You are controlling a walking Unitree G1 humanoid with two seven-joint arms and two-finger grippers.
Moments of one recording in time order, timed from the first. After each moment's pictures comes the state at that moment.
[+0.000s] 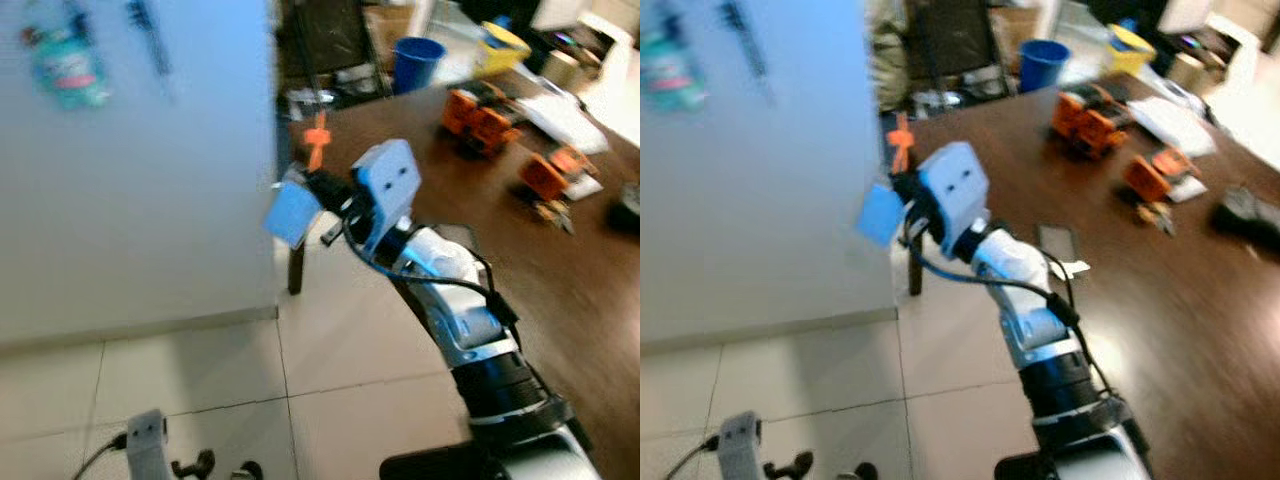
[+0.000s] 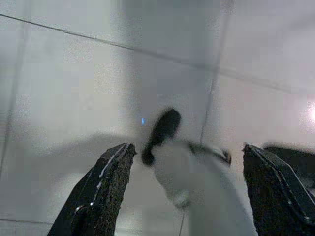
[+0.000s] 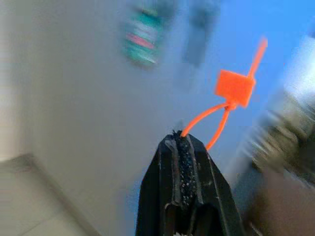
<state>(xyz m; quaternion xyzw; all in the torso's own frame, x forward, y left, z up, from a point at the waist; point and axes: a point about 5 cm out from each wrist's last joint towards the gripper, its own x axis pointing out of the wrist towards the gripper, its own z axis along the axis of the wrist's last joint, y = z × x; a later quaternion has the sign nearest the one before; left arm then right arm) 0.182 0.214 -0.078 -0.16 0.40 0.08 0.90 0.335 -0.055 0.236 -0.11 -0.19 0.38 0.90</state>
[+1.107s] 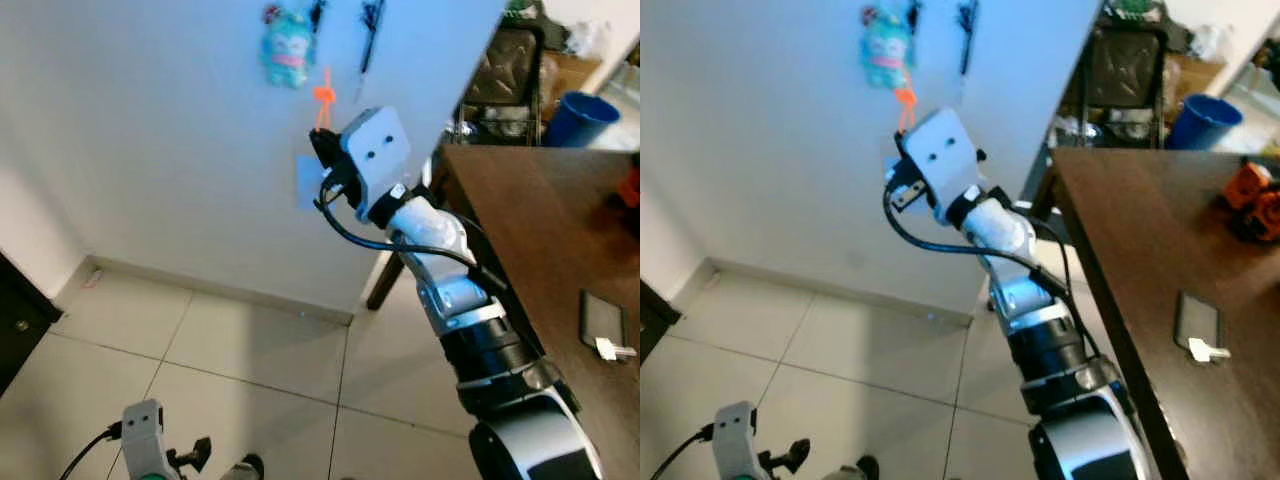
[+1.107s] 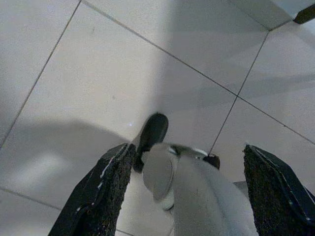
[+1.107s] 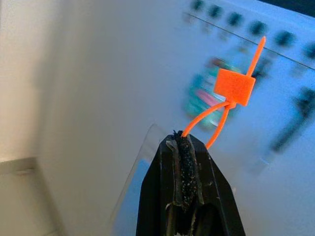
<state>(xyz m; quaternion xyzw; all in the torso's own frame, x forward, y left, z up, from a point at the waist) 0.185 0.208 -0.076 -0.17 0.39 0.05 0.91 0.357 -0.069 0.258 -0.18 -0.23 0.28 0.91</state>
